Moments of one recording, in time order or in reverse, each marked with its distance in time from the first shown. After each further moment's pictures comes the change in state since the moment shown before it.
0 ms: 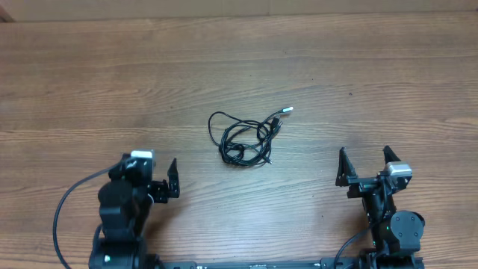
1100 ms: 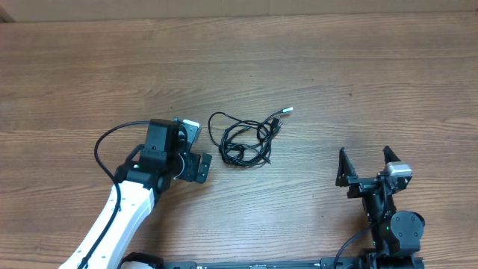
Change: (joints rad) left arm -0.244 0.745 0.365 -0.164 0.013 0.021; right arm 0.000 0.000 0.000 0.000 0.000 0.000
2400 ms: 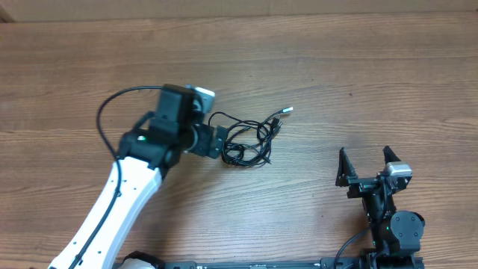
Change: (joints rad) left arm -0.131 0.092 0.378 -0.219 -0.048 -0.053; right arm 0.000 0.000 0.000 0.000 0.000 0.000
